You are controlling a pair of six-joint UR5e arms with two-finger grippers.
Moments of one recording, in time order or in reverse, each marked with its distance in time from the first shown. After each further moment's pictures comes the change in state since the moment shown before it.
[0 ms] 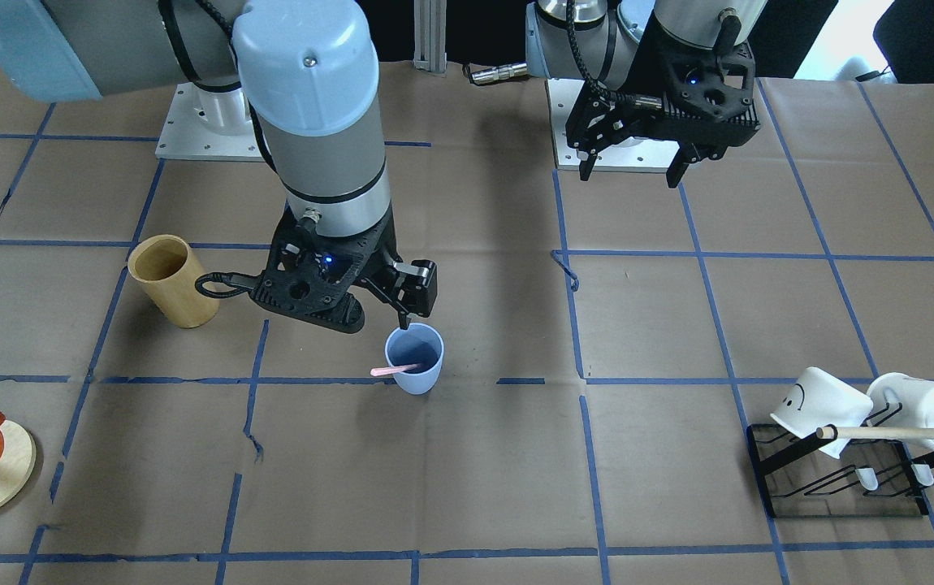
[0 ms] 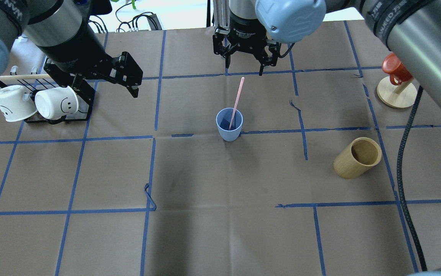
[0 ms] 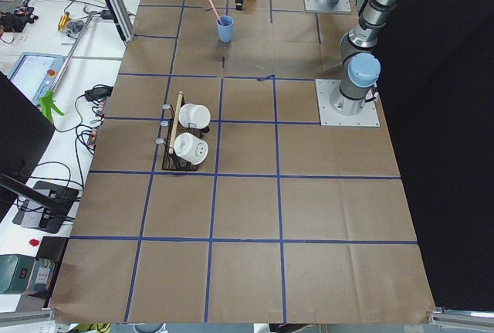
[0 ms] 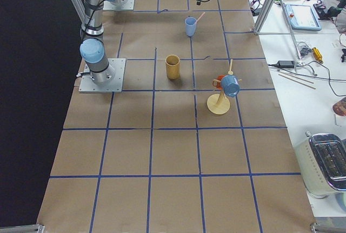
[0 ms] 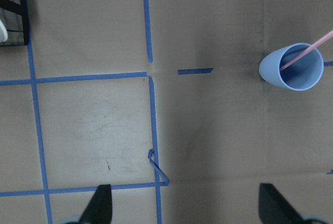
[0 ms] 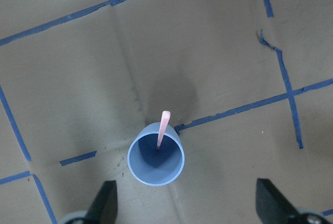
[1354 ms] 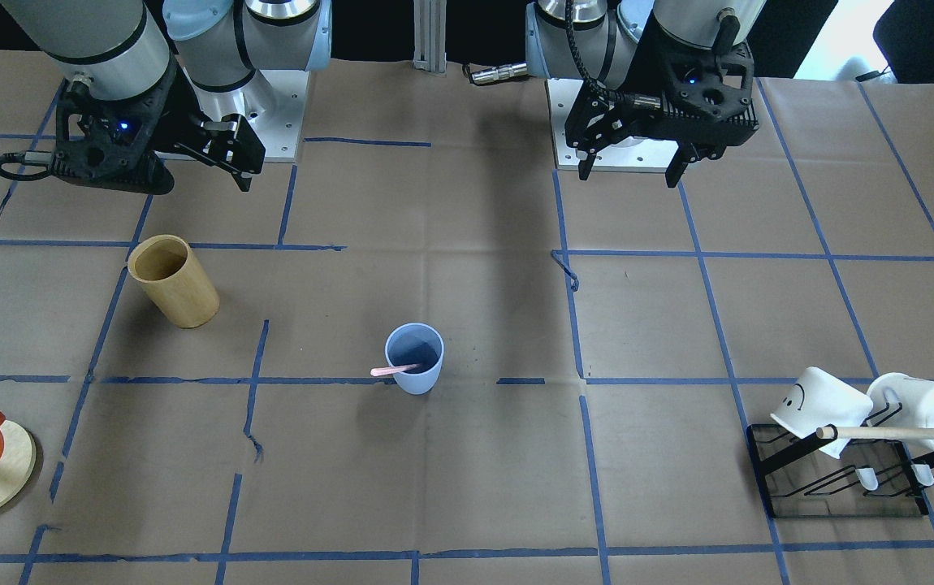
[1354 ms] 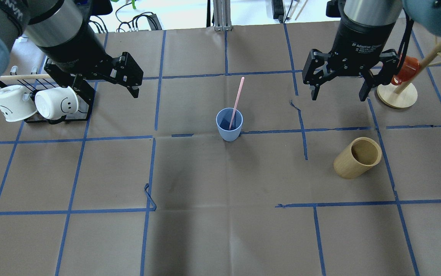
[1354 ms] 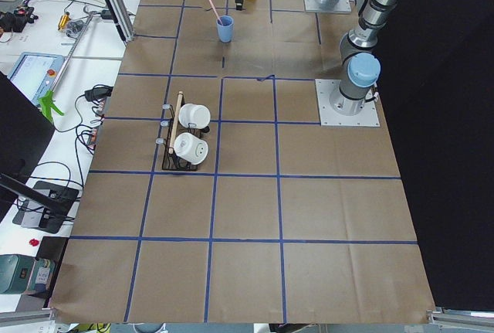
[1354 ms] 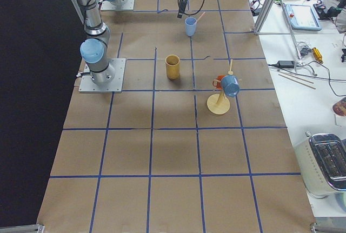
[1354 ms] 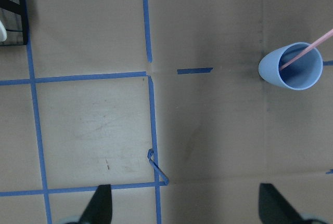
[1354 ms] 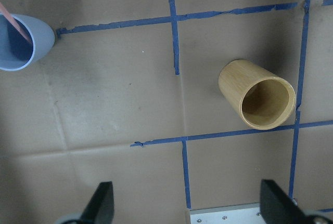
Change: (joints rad) left arm 0.000 0.000 0.000 0.000 -0.001 0.000; right arm -0.238 -0.321 0.259 0.252 -0.036 -0.430
